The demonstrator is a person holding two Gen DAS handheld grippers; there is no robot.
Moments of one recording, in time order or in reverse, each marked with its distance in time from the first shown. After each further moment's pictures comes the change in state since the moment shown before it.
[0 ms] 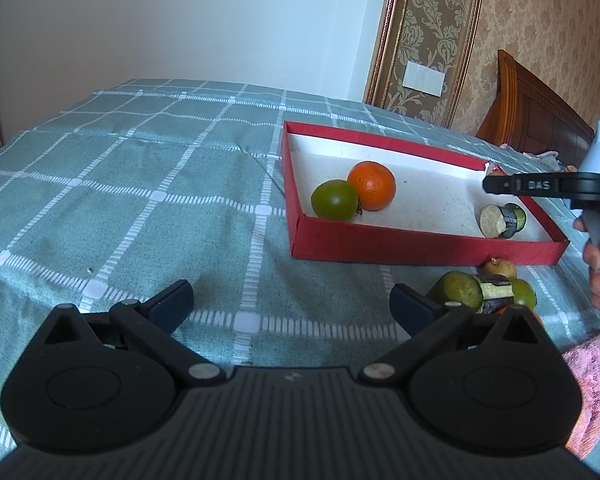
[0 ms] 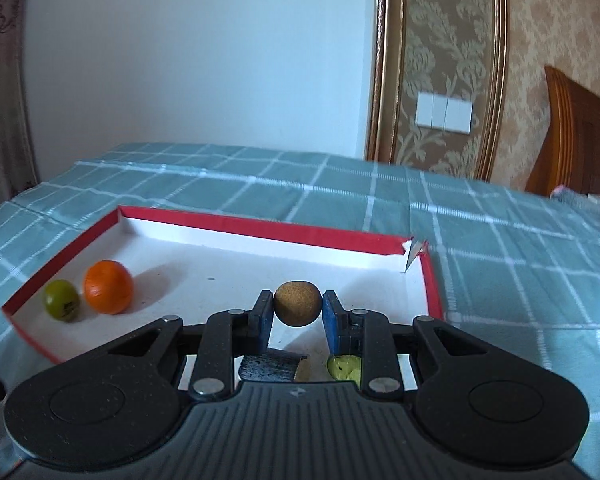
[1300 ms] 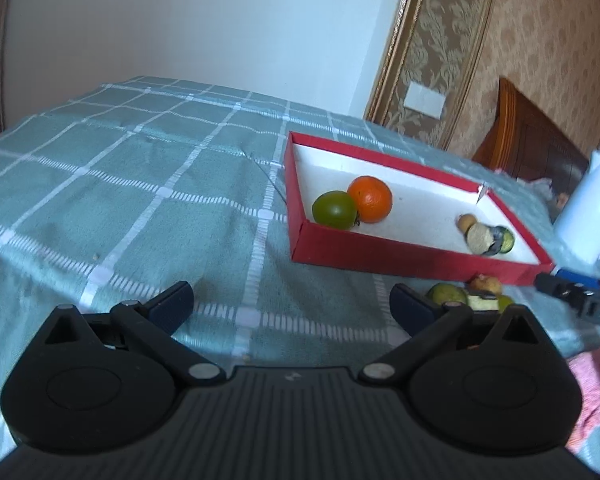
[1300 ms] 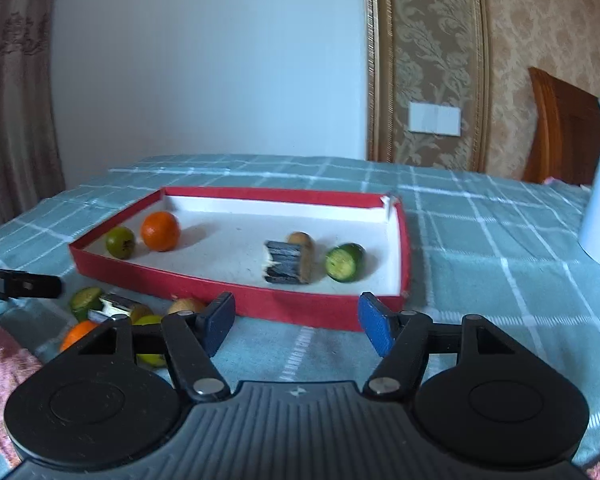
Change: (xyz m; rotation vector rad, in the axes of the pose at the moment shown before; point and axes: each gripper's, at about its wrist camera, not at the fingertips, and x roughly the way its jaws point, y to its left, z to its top) left arm -0.016 0.007 -0.007 -0.098 -0.045 -0.040; right arm -0.091 -0.012 -0.076 0.045 -0.081 0.029
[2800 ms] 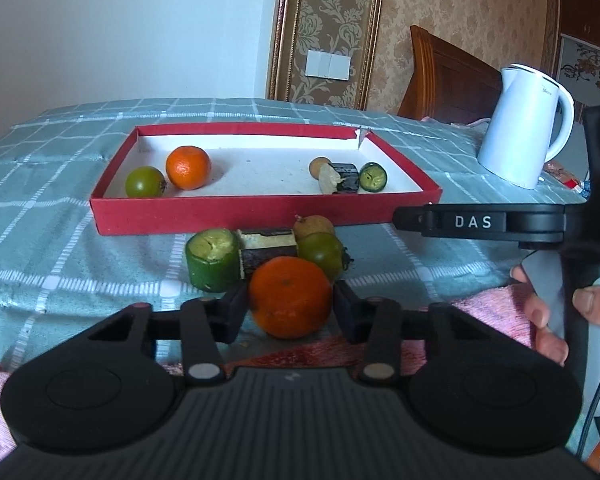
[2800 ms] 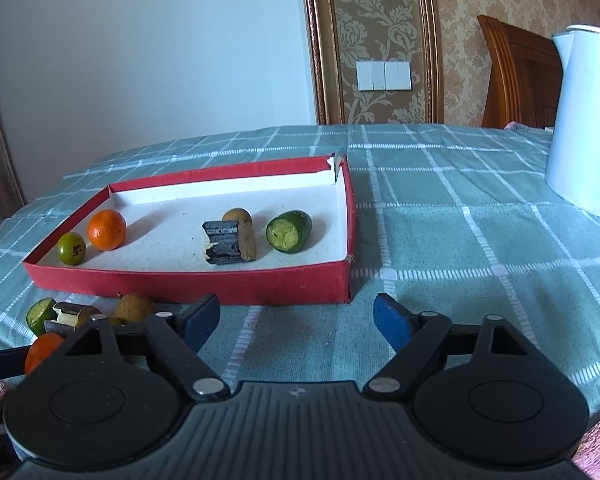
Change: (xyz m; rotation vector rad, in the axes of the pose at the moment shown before) left arm -0.005 -0.127 -0.040 0.235 0.035 -0.108; right arm 0.009 -0.023 -0.002 0.131 0.081 -0.061
